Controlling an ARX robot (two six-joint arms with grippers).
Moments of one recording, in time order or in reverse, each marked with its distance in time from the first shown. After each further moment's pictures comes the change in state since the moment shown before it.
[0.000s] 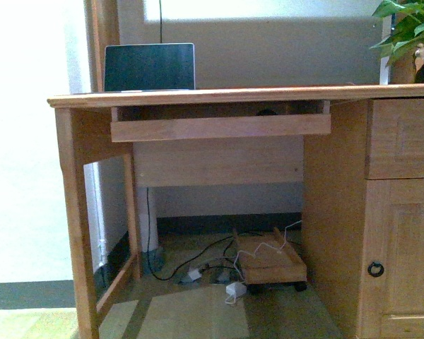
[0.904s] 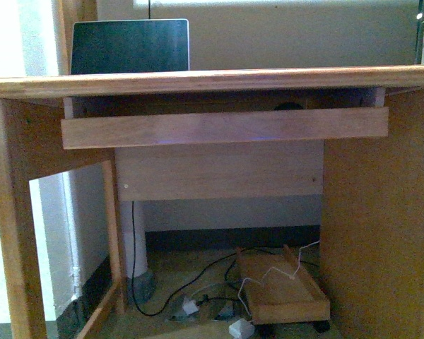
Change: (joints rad) left arm 0.000 0.000 0.000 0.000 0.000 0.000; right arm 0.000 0.000 0.000 0.000 0.000 0.000
